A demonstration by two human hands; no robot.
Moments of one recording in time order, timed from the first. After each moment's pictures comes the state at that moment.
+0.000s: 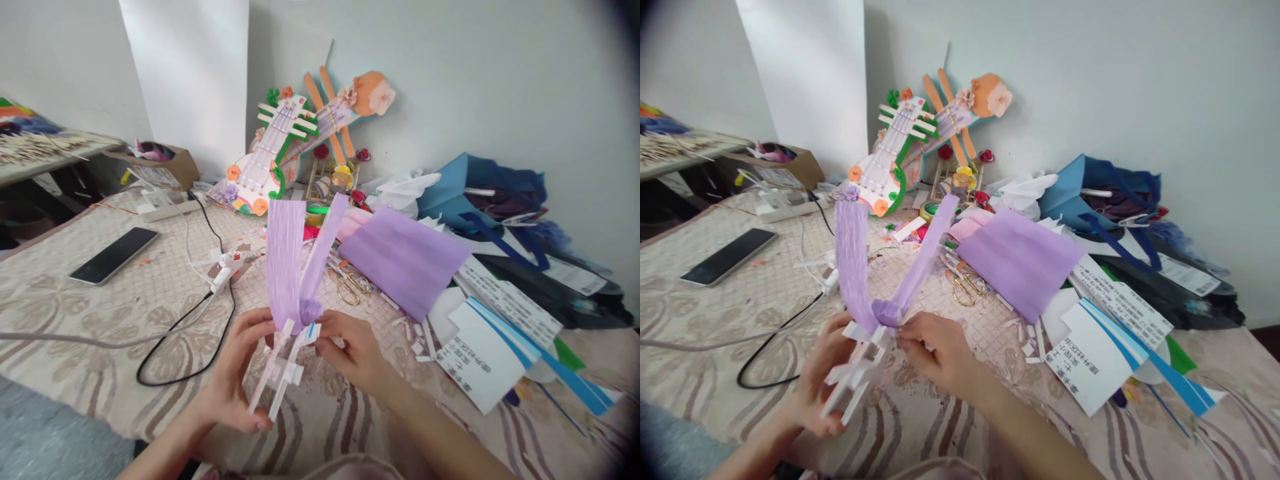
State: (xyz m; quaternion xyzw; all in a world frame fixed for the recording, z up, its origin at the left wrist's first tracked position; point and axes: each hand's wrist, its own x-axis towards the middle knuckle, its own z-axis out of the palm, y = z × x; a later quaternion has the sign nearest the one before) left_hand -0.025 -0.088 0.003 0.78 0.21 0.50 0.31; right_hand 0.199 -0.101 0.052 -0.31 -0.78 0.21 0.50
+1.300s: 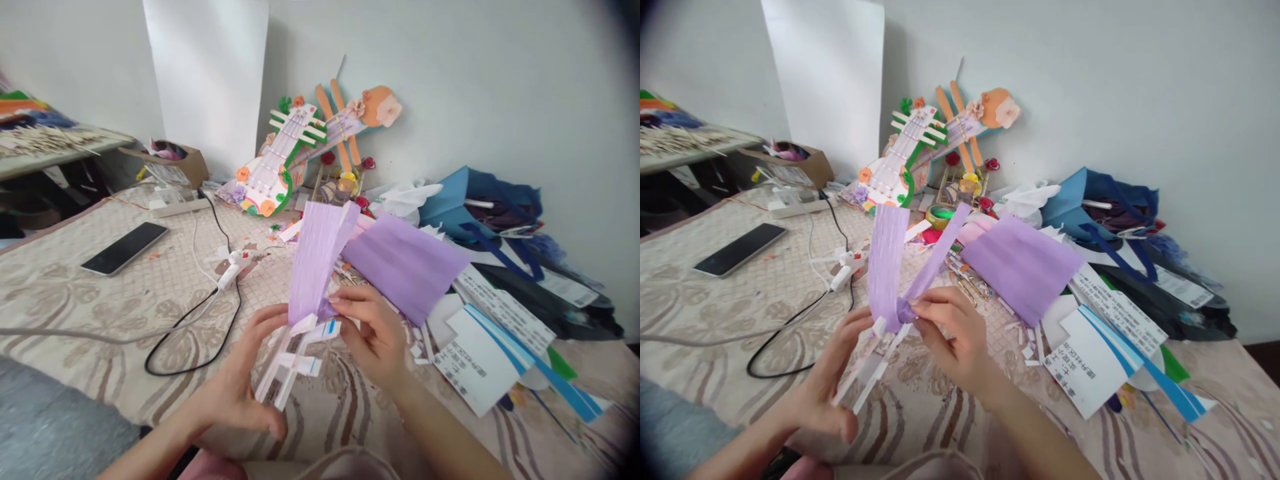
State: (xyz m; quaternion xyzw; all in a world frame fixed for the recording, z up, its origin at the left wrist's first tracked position) left_hand -0.031 -0.099 0.019 0.80 0.24 0.42 0.36; right_hand 0.199 -0.101 0.083 -0.33 -0.75 0.11 0.55
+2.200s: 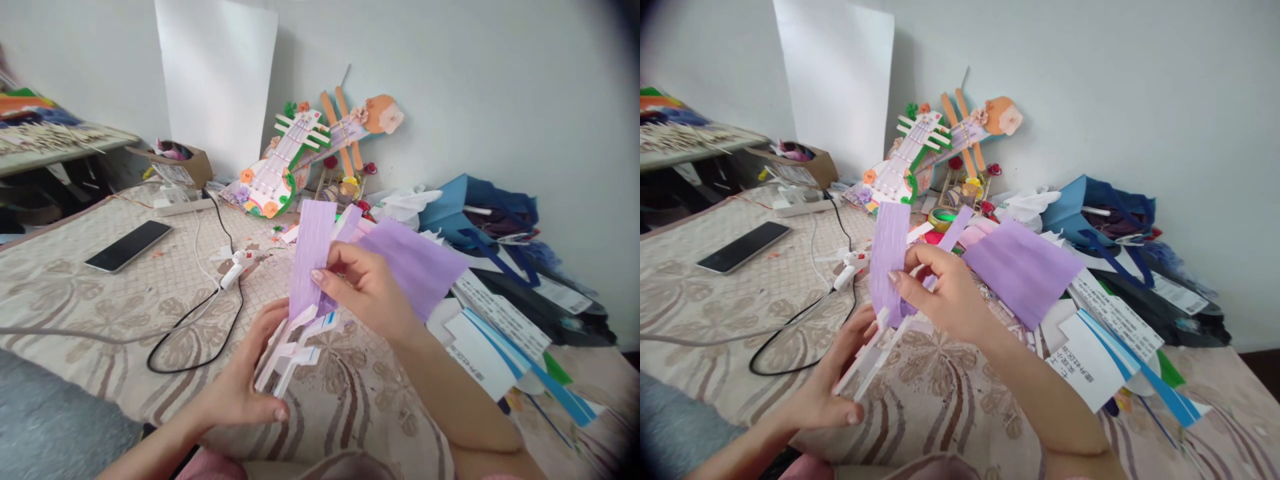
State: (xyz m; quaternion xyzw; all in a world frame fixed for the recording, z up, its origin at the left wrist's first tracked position) left_hand -0.027 -0.105 0.021 0.73 0.25 0.44 0.46; right_hand 0.180 -0.063 0.146 -0.39 -0.72 0.36 0.45
